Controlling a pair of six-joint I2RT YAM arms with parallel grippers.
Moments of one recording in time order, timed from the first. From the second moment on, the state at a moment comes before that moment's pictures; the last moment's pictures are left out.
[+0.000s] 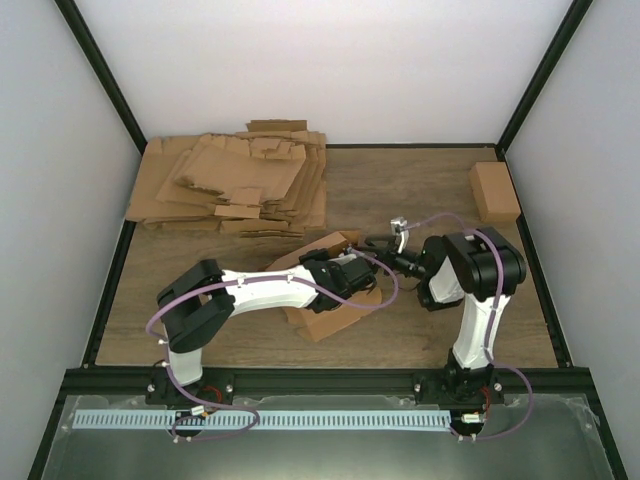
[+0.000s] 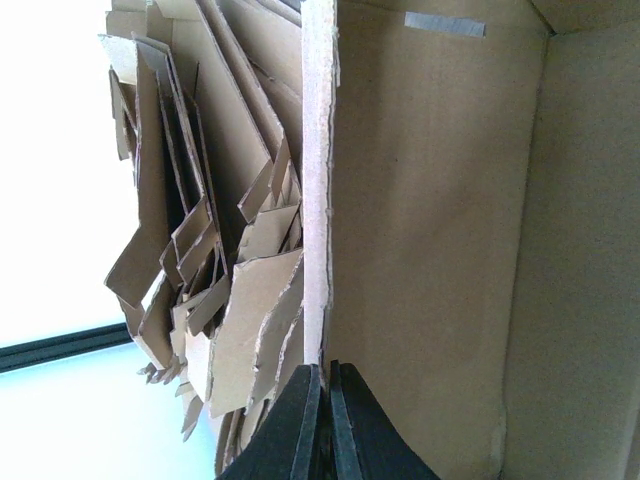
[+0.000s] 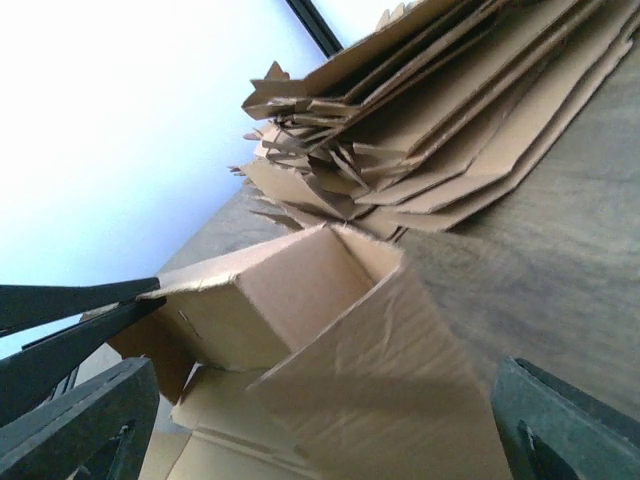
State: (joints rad) left arm -1.11 1.86 1.23 -0.61 -0.99 0.23; right arm 0.22 1.94 0.39 1.42 -0.85 0.54
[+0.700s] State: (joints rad) left arm -1.11 1.86 1.23 -0.61 -0.99 0.24; right arm 0.17 2.12 0.55 1.53 -1.12 0.66
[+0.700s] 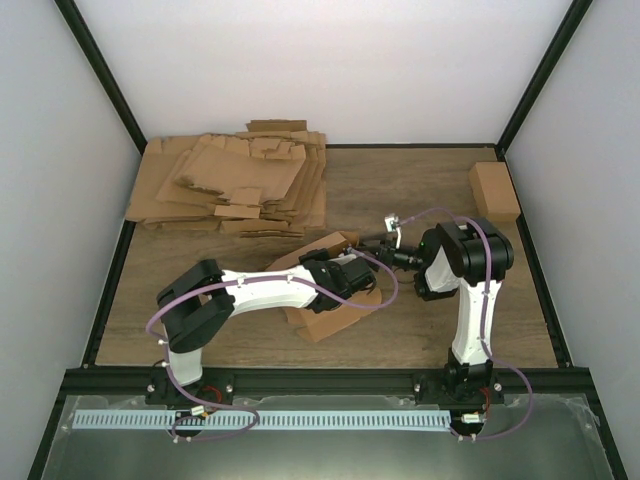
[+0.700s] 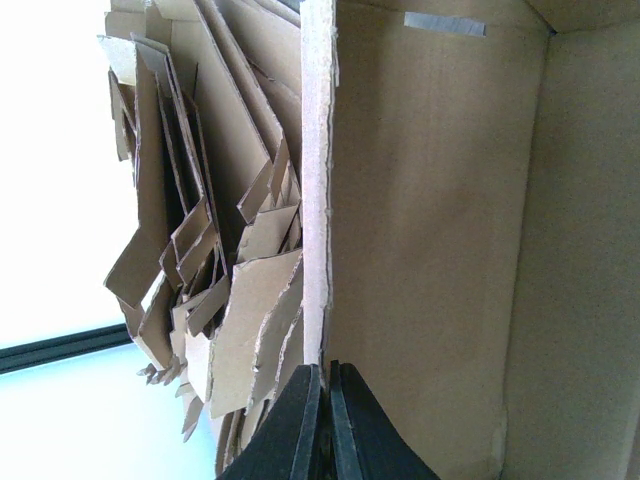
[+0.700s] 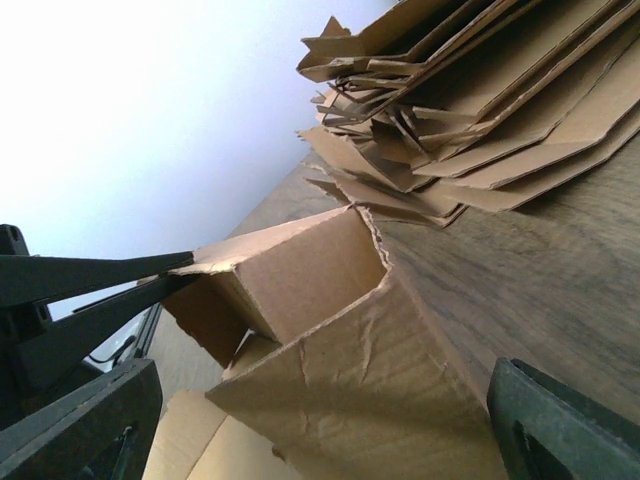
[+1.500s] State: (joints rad) left arm -1.11 1.86 1.23 -0.61 -0.99 0.24; right arm 0.29 1.94 0.49 1.31 -1.00 0.34
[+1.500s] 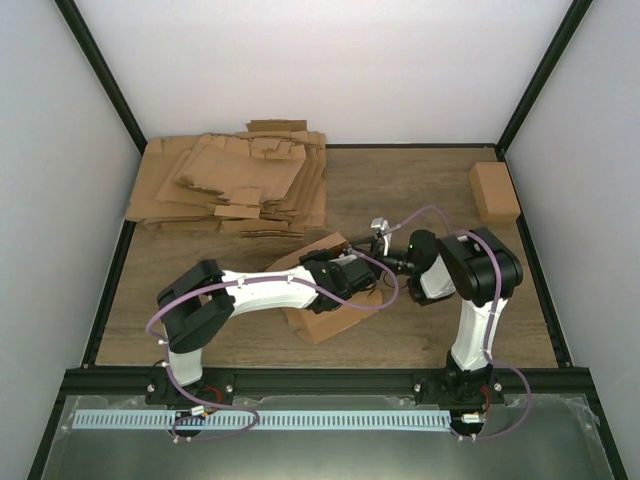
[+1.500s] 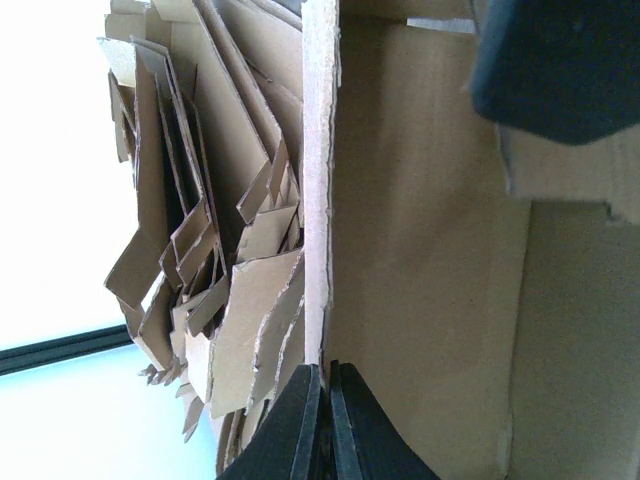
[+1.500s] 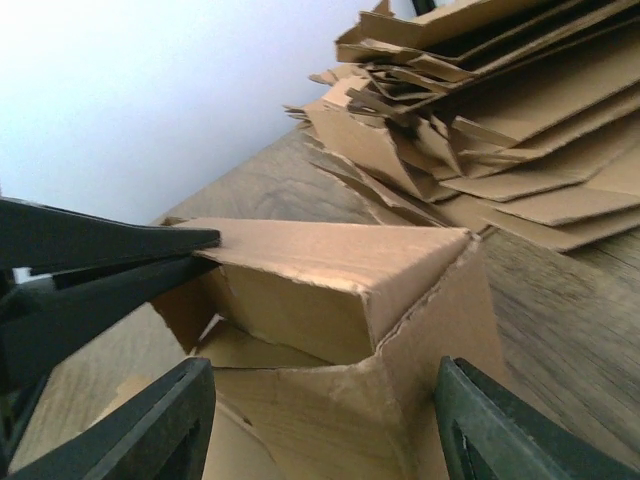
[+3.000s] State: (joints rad) left arm -1.18 1.86 1.23 -0.62 -0.98 0.21; right arm 0.52 1.88 0.41 1.22 -0.32 0.15
